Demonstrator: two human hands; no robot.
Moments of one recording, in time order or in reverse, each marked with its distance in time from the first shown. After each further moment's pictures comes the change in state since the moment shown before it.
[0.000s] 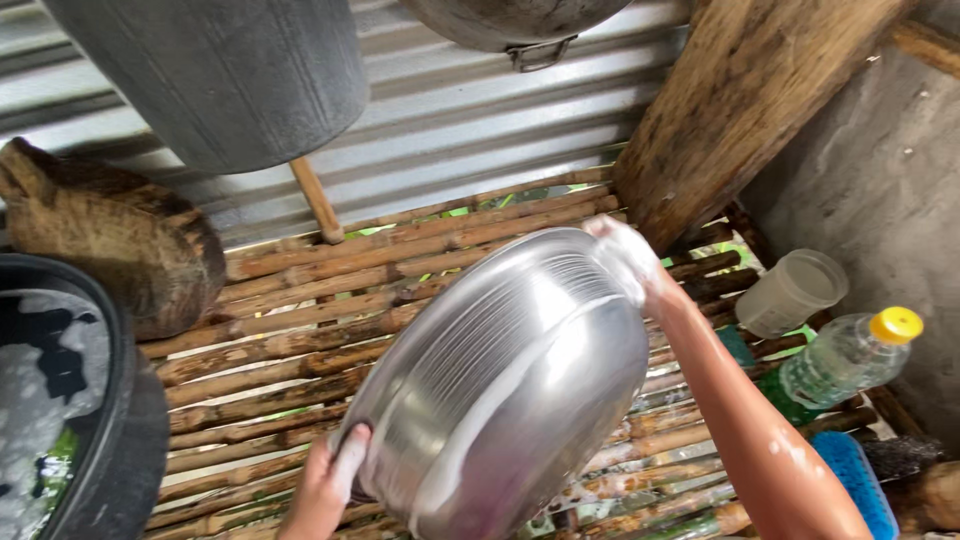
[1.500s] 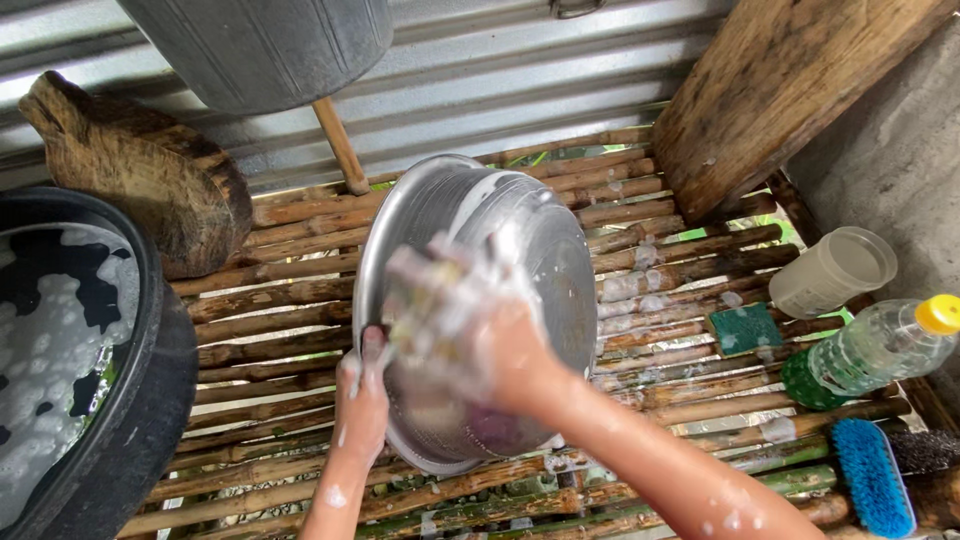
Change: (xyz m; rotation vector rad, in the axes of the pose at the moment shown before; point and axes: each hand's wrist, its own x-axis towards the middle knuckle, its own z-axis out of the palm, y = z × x) left_hand 0.009 0.057 0.054 0.162 0.339 0.070; right_hand -0.164 -0.083 0.223 -1.099 0.099 -0.761
